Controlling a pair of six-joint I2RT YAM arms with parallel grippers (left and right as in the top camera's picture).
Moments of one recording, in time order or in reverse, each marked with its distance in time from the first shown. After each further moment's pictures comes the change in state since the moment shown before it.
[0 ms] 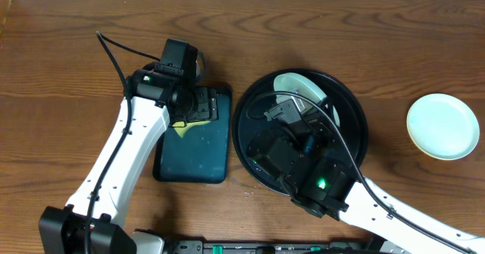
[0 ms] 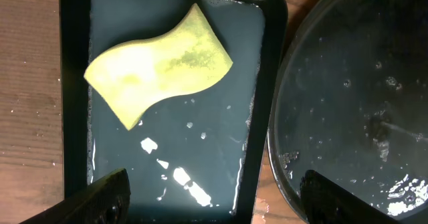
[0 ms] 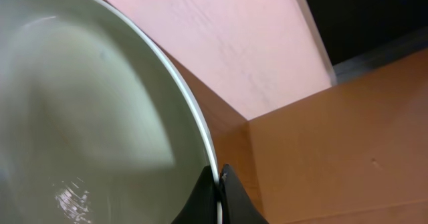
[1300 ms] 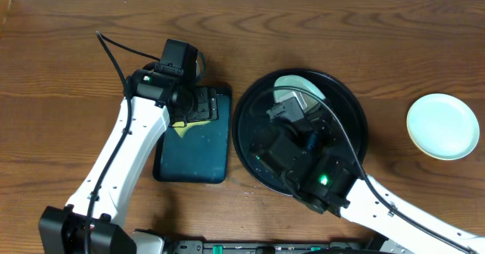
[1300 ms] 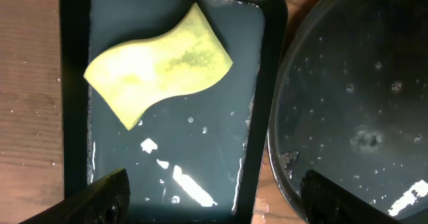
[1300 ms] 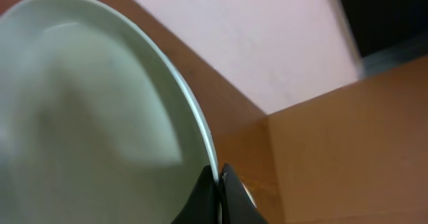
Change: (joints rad) left arm 0.000 0.000 0.000 0.000 0.000 0.000; right arm -0.026 0.001 0.000 -0.028 -0.127 0.049
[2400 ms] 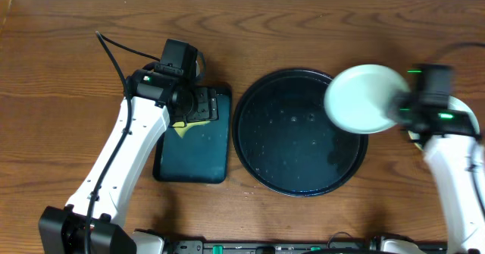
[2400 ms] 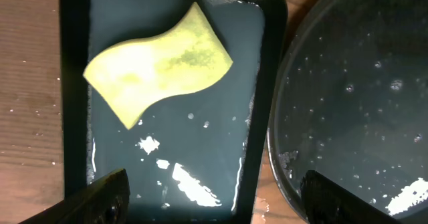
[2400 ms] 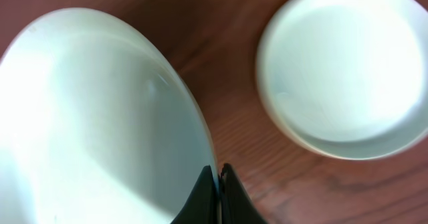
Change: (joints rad) left arm 0.000 0.000 0.000 -0.002 0.000 0.000; right arm -1.175 0.022 0.000 -0.045 -1.062 0.390
